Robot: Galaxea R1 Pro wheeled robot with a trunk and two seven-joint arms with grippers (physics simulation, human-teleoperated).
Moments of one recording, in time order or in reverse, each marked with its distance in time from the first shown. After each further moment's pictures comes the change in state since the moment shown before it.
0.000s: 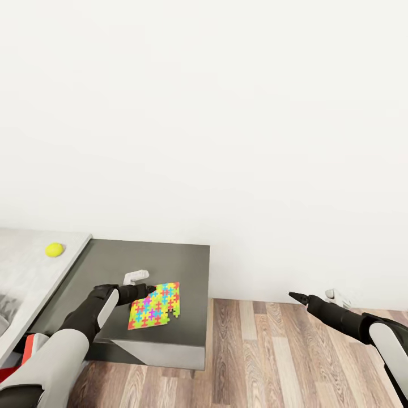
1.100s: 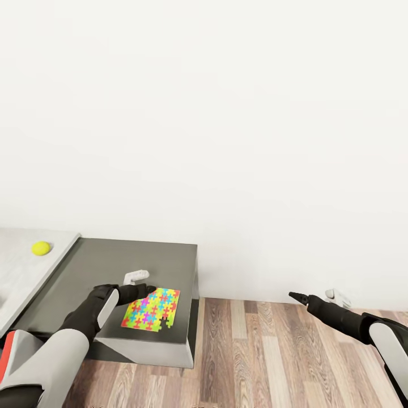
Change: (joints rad) left arm 0.000 0.000 0.000 0.000 0.000 0.000 -0.002; right arm 0.000 0.000 0.000 0.000 0.000 0.000 0.000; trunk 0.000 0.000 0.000
